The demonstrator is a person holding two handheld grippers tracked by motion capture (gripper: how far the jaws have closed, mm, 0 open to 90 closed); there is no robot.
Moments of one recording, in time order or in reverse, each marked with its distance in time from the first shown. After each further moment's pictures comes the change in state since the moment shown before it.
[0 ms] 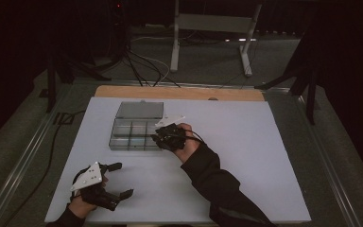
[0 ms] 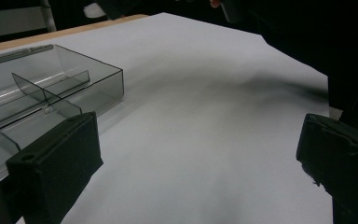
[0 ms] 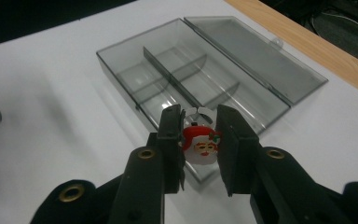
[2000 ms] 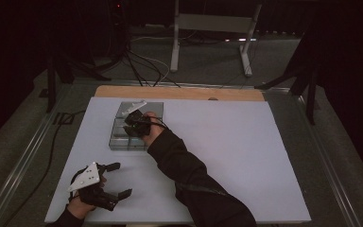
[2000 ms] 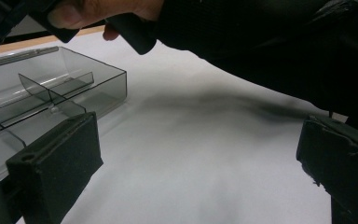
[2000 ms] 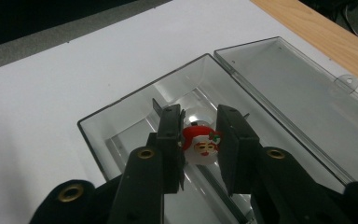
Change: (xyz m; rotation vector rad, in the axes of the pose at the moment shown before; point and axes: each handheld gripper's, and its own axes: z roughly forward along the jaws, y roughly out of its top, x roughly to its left) left arm 0.001 -0.001 -0.004 -0.014 0.009 -0.010; right arm 0.013 0.054 0.108 0.060 0.052 -0.013
